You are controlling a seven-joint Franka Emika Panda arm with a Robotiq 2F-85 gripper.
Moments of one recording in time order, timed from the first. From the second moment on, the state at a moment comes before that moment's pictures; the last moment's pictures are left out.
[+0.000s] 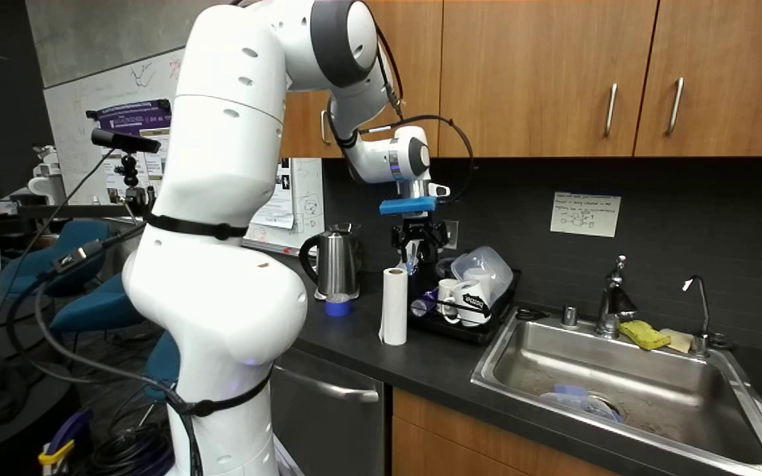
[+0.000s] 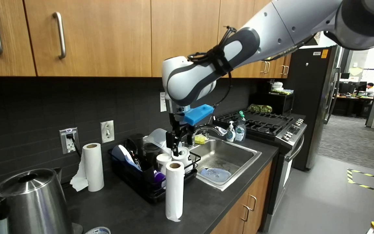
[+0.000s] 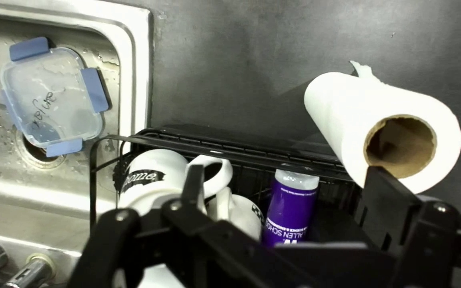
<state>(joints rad) 0.21 0.24 0.15 -1.90 -0.21 2.09 0.08</state>
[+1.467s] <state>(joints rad) 0.26 0.25 0.15 -1.95 -0.26 2.07 0.13</state>
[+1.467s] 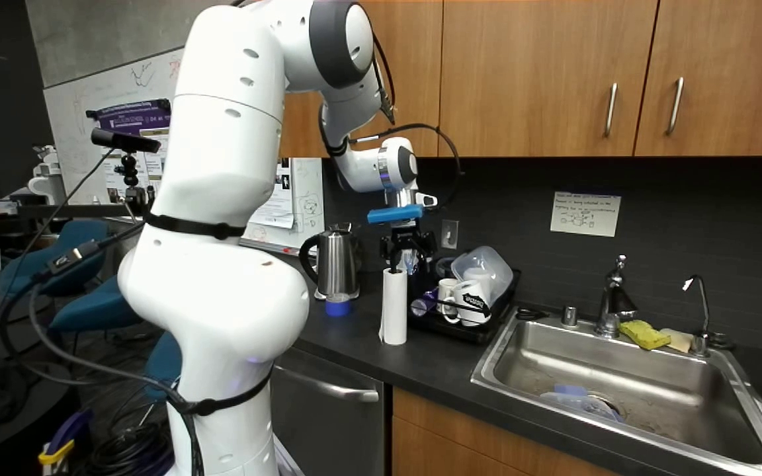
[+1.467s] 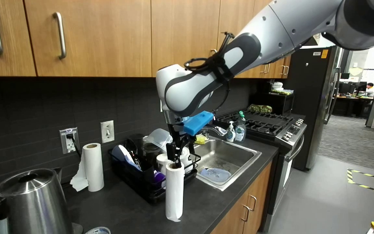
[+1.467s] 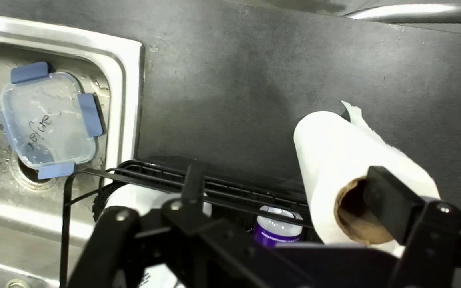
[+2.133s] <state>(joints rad) 0.29 0.30 0.15 -1.86 -0.28 2.03 0.13</state>
